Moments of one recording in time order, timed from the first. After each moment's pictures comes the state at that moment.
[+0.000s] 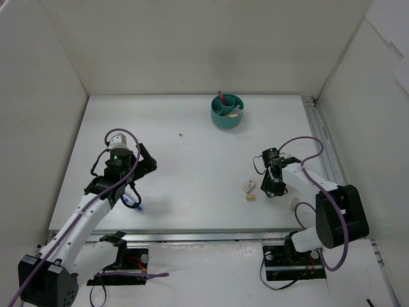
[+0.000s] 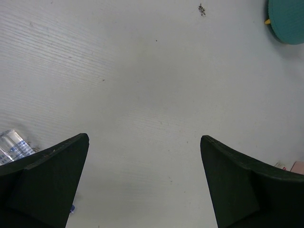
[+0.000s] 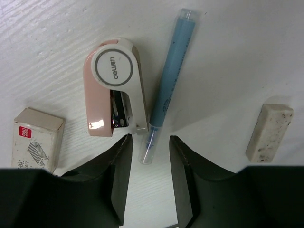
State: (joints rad) left arm -0.29 0.94 0.72 -0.40 -0.15 -0.67; right arm 0.27 1.43 0.73 -0.64 0.27 0.66
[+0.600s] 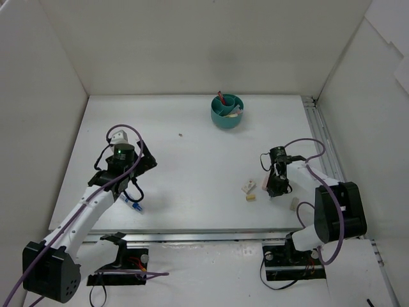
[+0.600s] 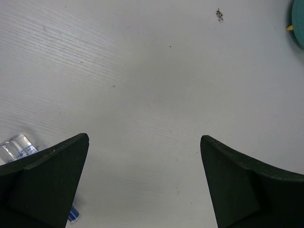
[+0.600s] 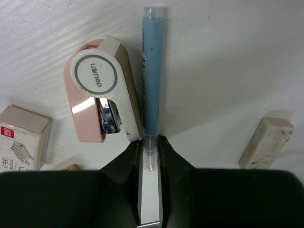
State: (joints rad) left arm -0.29 1.04 0.76 -0.40 -0.20 -0.67; right arm 0.17 1.46 0.73 -0.64 0.14 0.52
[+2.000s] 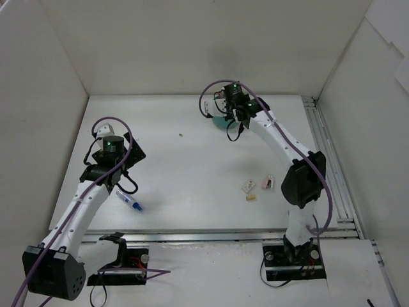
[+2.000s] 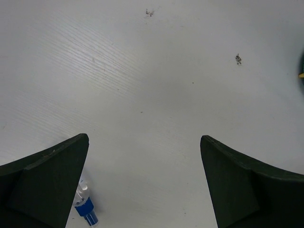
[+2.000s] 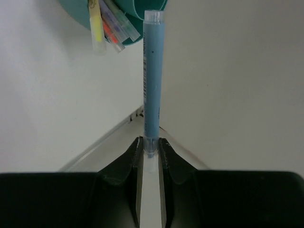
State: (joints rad) left arm -0.20 1.05 0.88 -0.49 -0.27 -0.64; right arm 0.48 1.88 1.82 -0.68 0.37 -1.27
